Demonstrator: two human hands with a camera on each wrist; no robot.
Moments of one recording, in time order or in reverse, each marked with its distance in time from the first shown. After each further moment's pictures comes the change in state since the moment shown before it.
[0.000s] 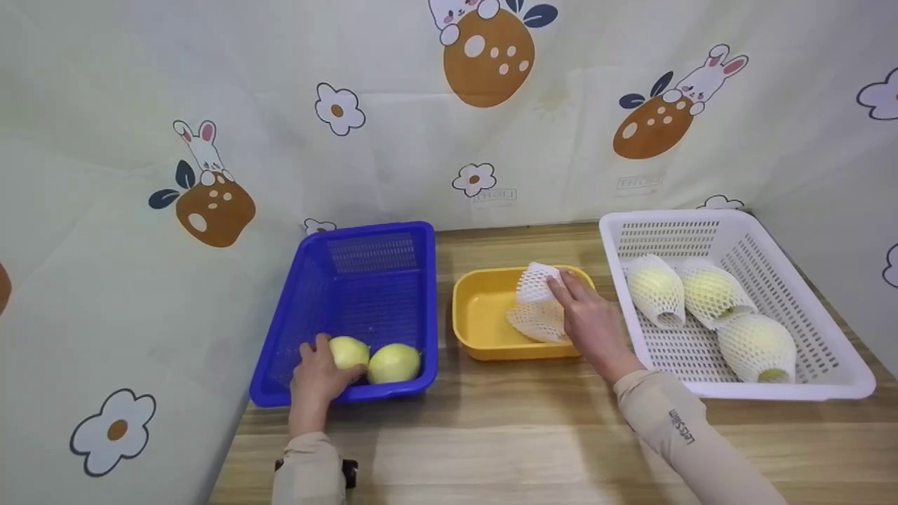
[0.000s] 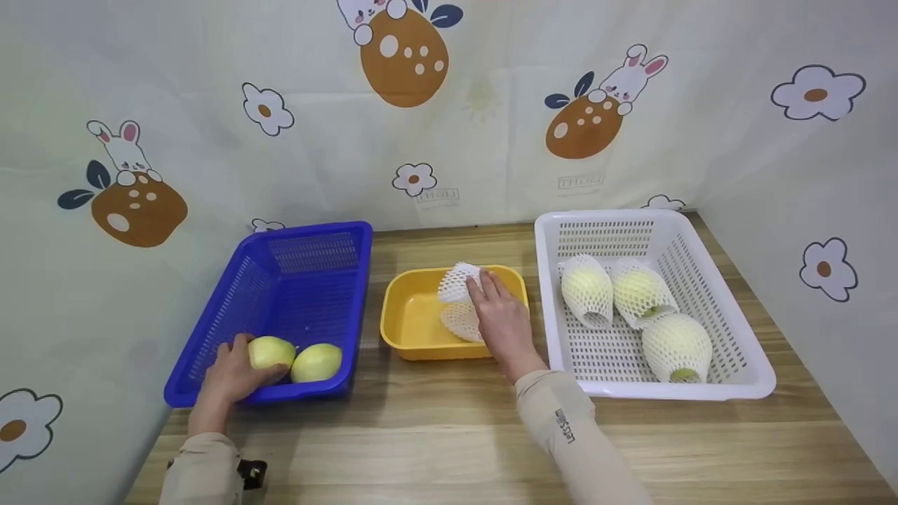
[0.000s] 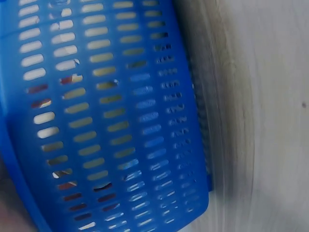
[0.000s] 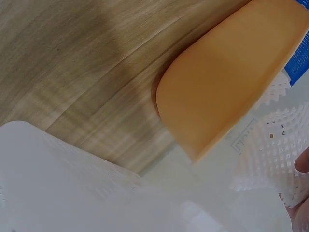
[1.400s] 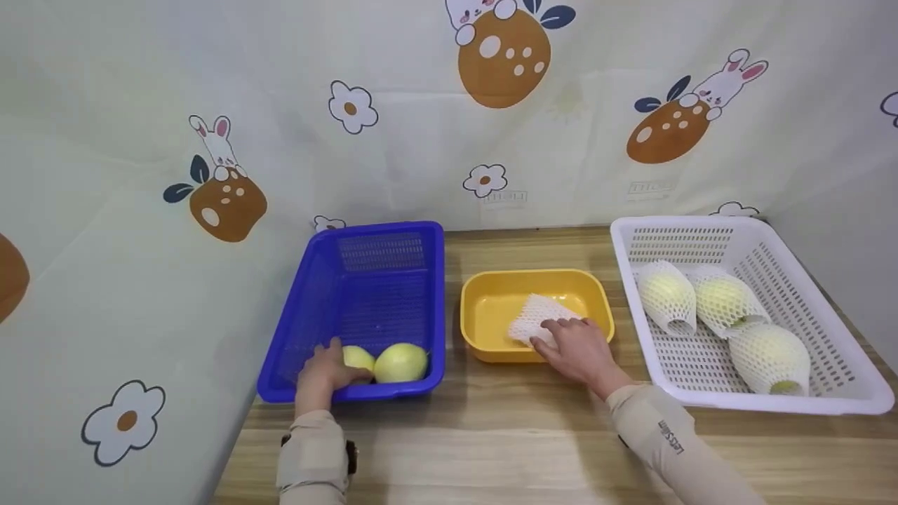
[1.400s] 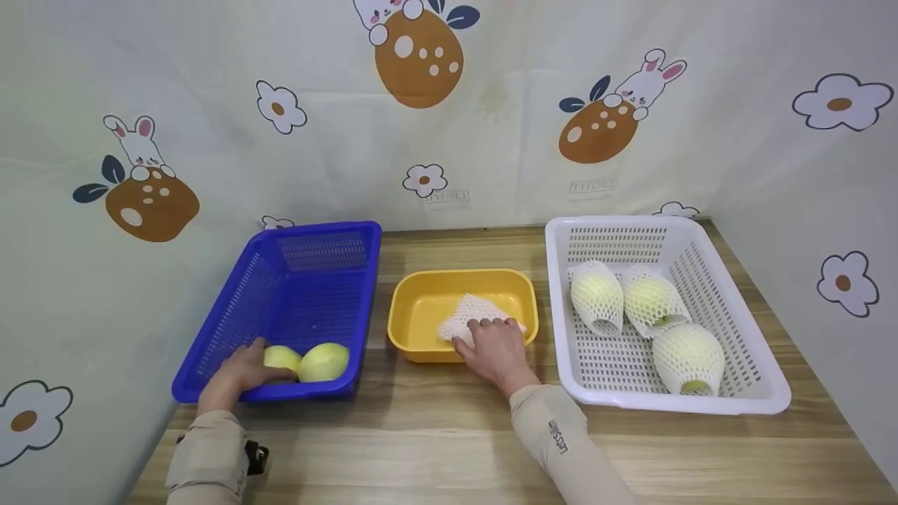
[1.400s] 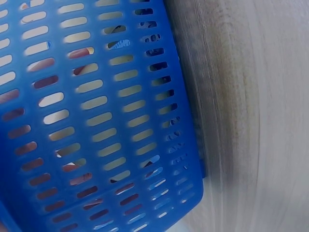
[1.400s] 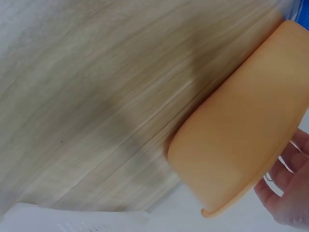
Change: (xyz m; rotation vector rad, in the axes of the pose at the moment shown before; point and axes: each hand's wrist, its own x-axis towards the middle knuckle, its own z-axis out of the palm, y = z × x) left_hand 0.013 -0.001 -0.005 0.112 -0.280 -0.085; right_hand -0.021 -0.015 0.032 0.070 -0.358 0.063
